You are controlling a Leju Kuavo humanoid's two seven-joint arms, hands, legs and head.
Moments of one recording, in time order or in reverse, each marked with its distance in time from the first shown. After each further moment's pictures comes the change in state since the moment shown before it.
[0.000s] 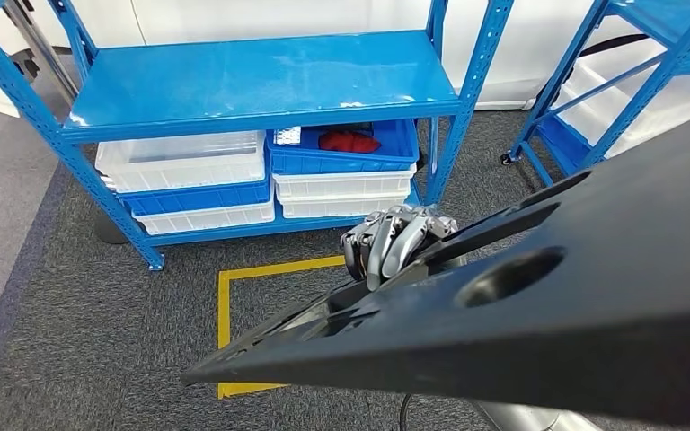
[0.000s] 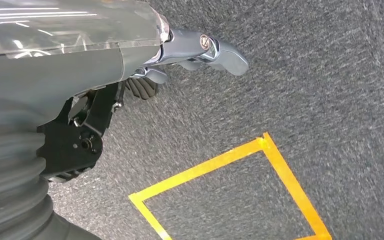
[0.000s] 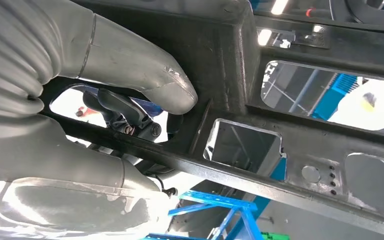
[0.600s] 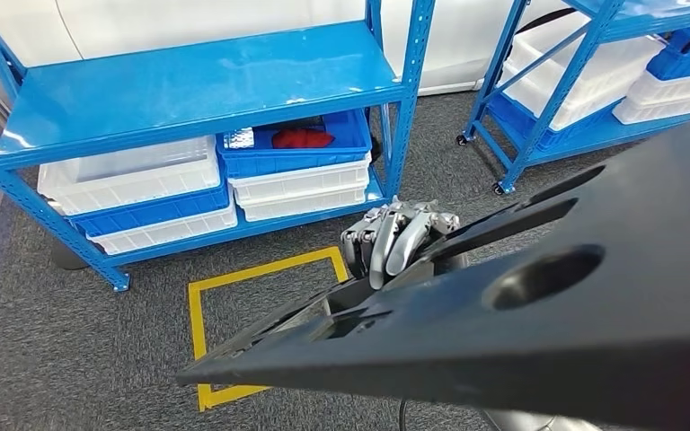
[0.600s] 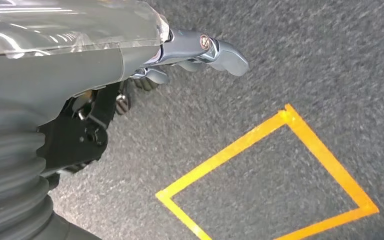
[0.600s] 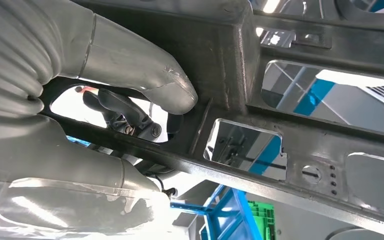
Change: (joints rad) left arm 0.002 0.001 0.000 0.000 -0.003 0.000 0.007; right arm -0.003 0.014 -0.010 0.001 -0.005 0.027 0.004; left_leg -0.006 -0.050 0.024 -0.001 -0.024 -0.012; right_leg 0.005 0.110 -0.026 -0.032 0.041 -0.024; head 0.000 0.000
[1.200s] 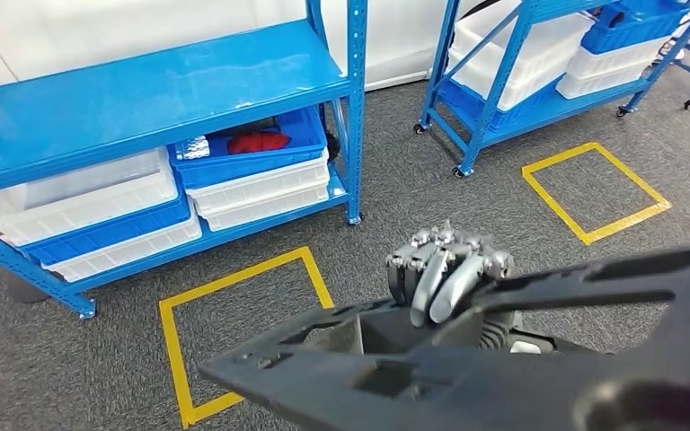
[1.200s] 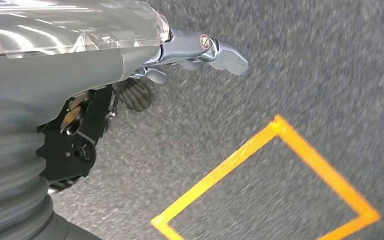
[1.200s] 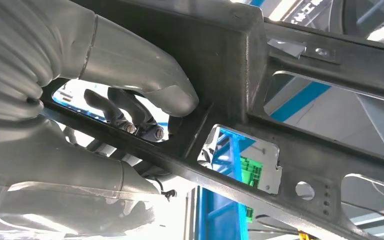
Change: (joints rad) left arm 0.006 0.001 0.006 0.000 0.003 0.057 -0.075; right arm 0.104 -0.131 -0.008 -0.165 0.162 -0.127 -0.059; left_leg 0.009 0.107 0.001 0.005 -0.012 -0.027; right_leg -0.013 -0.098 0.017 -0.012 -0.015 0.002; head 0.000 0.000
